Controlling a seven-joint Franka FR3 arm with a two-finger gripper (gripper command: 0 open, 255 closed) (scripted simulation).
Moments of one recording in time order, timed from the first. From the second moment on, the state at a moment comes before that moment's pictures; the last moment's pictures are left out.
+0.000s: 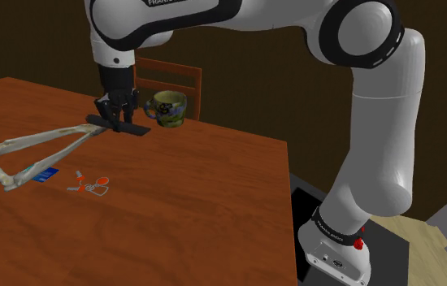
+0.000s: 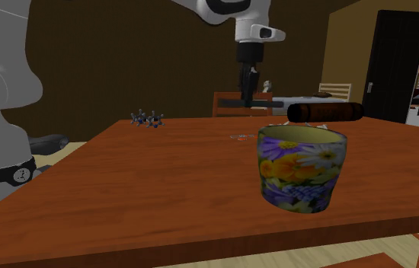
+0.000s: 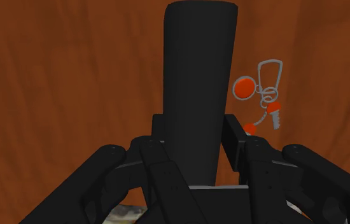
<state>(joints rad) 0.23 0.39 0.30 -1.51 -0.03 1.88 0.10</state>
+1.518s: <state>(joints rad) 0.07 0.44 0.23 -1.28 -0.02 1.69 -0.14</state>
